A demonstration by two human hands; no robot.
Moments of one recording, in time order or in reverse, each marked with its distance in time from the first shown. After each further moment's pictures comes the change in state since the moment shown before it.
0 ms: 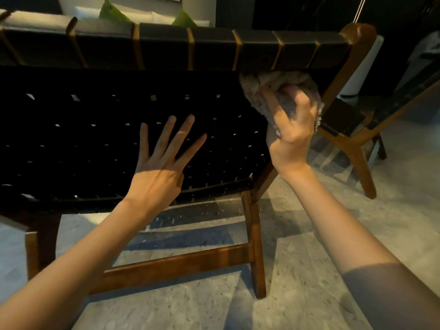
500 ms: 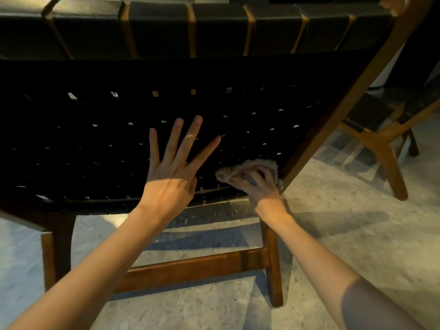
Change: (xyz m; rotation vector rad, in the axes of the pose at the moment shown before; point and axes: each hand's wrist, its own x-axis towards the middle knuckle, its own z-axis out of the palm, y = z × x) left_hand -0.001 0.009 0.012 -0.007 -0.017 -0.027; right_hand -0.176 0.014 0.060 -0.031 -0.669 -0.040
